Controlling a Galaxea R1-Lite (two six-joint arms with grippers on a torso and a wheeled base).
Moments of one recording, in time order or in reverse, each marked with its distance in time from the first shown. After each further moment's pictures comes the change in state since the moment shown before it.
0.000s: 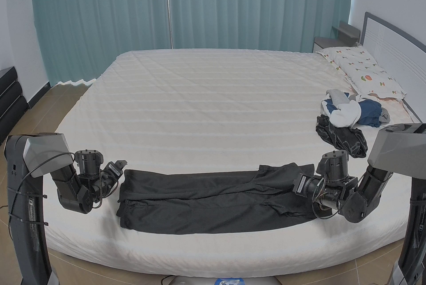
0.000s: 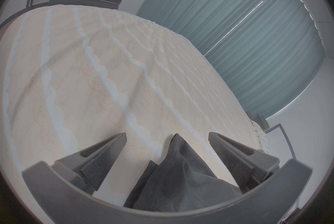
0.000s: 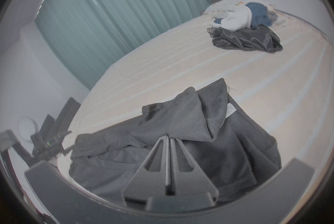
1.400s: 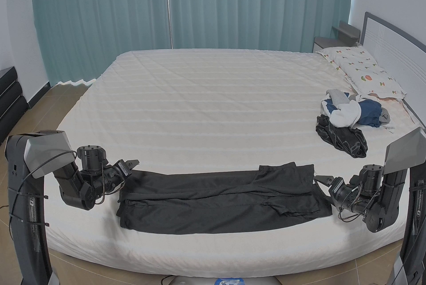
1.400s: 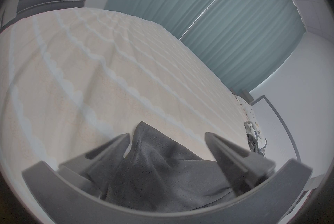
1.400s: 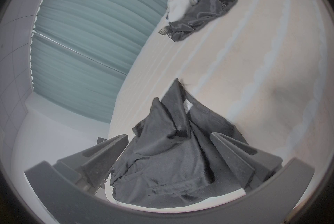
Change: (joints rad) left arm -0.017 -0.004 -0.050 0.023 -0.198 0.177; right arm -0.330 0.146 0.259 -0.496 0.378 0.340
